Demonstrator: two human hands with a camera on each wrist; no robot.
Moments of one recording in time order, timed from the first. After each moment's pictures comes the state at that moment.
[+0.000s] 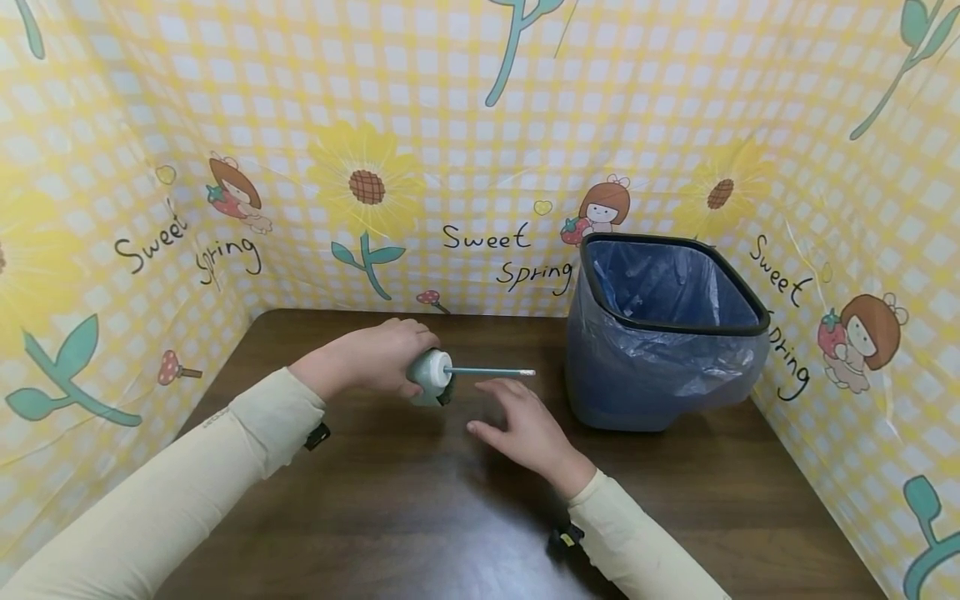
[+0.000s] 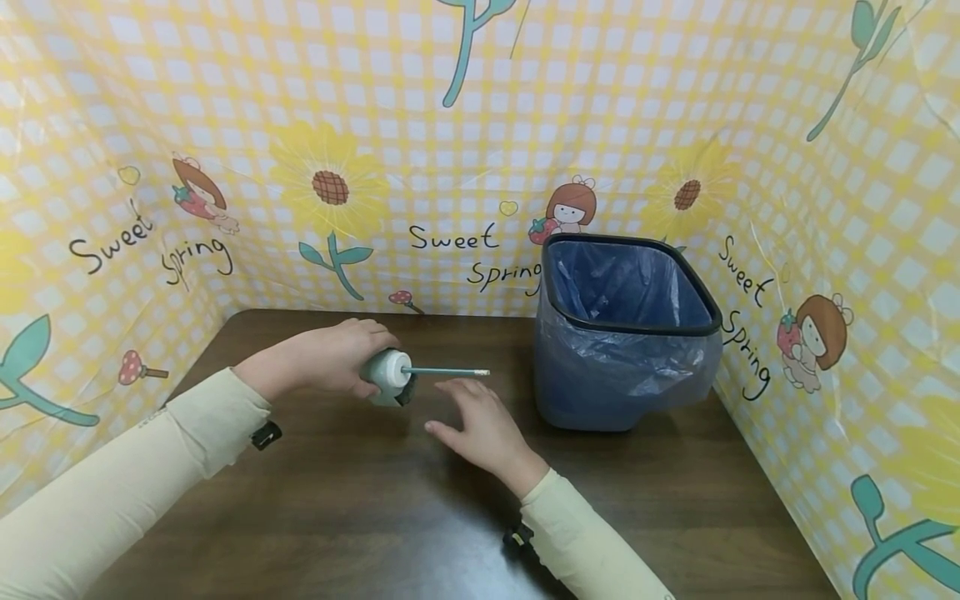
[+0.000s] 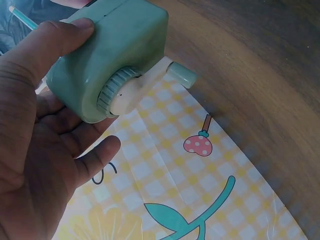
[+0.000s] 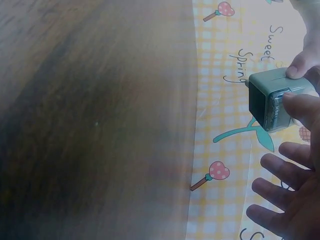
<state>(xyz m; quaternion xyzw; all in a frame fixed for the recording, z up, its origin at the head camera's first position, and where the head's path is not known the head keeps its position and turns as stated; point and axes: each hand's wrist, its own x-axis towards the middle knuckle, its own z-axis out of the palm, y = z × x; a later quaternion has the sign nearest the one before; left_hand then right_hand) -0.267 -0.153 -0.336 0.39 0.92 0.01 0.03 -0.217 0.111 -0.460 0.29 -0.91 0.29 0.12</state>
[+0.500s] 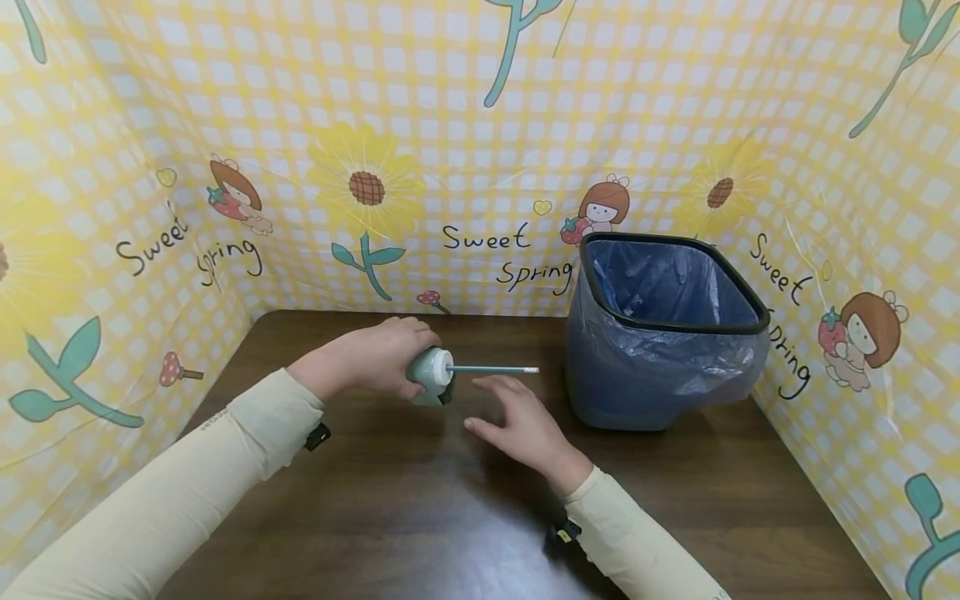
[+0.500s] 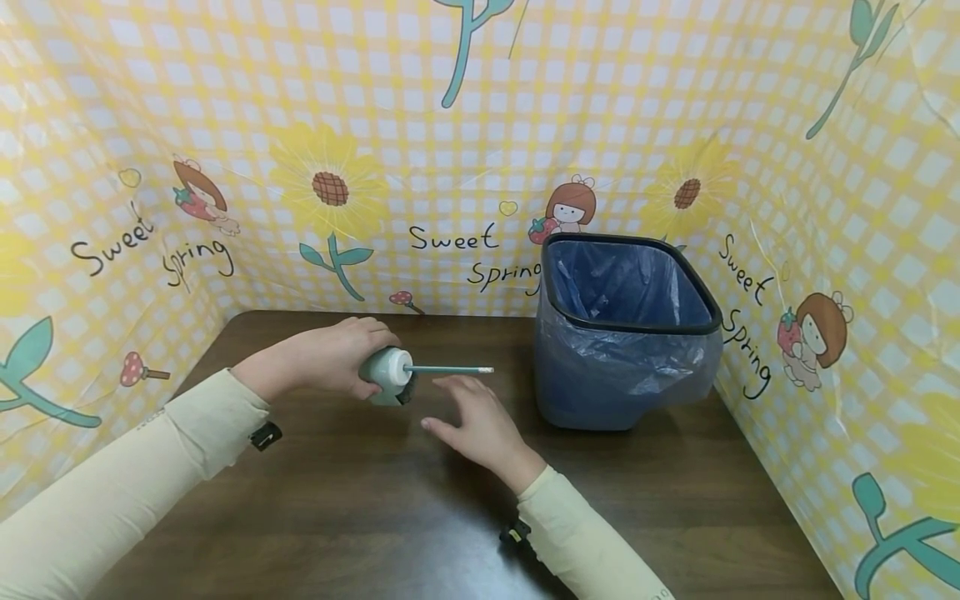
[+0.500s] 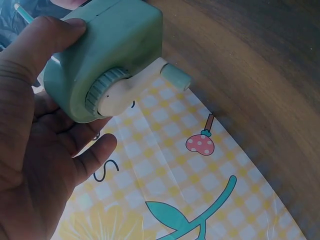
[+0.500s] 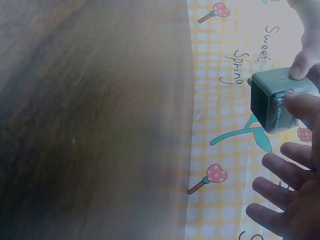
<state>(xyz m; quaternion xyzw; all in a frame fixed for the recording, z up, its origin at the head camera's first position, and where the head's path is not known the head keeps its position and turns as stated) -0.267 -0.155 -0.334 0.40 0.92 0.02 0.01 -0.218 0.105 -0.456 0.27 -0.90 0.32 0.10</state>
